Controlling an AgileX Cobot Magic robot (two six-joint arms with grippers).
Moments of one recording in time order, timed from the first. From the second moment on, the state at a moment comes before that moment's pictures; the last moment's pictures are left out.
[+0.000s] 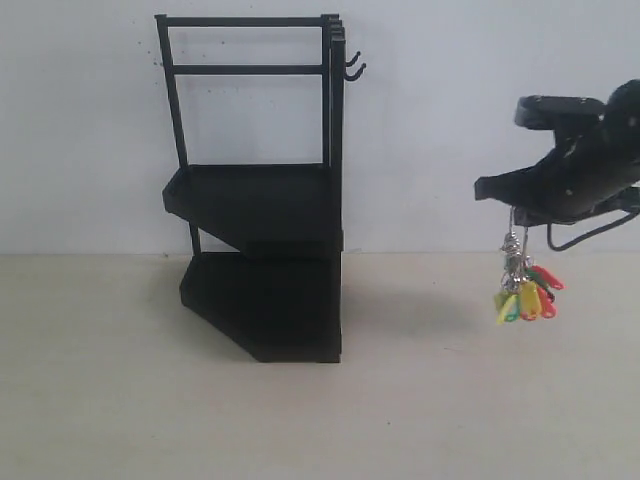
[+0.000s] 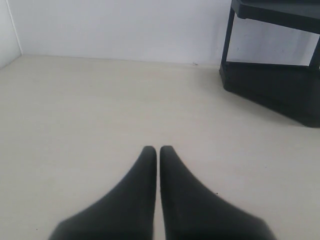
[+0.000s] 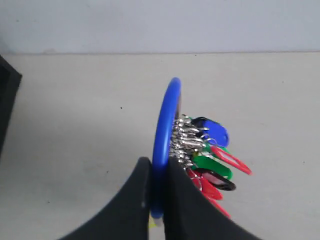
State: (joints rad) left arm -0.03 0.00 0.00 -0.08 0.32 0.05; right arm 0.12 1.88 -1.48 0.09 0.45 0.04
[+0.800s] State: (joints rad) left arm -0.03 0.00 0.00 -0.08 0.32 0.05; right arm -0.22 1.73 -1.17 1.66 1.12 -1.28
